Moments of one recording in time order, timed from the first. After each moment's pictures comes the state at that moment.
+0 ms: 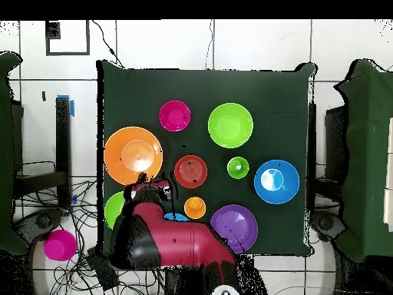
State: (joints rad) arm -0.21 -1.08 0.18 2.25 -0.04 -0.05 1.57
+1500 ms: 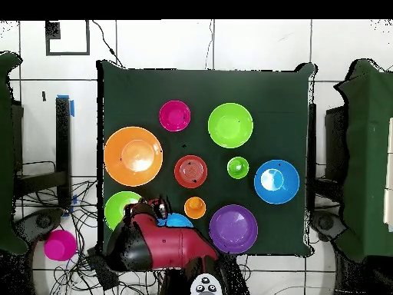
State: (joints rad) arm -0.09 -0.95 0.07 2.25 -0.05 0.04 1.59
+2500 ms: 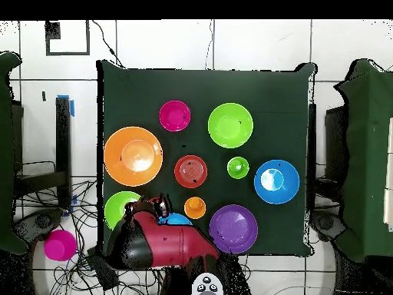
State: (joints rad) arm -0.09 -0.95 0.07 2.24 -0.05 0.05 1.59
